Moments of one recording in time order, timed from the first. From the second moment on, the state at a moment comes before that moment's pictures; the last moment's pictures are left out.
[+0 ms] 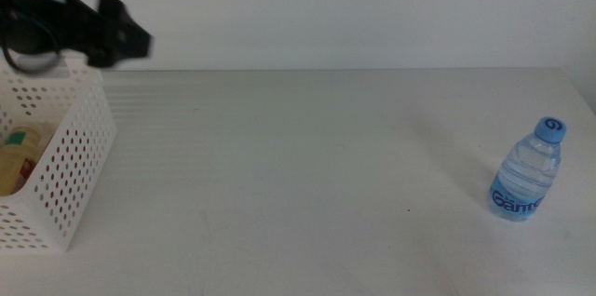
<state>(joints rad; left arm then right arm) -0.12 1.24 -1.25 -0.31 0.80 0.39 0.04 -0.01 0.03 0.08 0.13 0.00</state>
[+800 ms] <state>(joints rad) -0.34 0.88 -0.92 -0.40 0.76 0.44 0.04 -0.01 0.03 0.08 0.13 0.00</state>
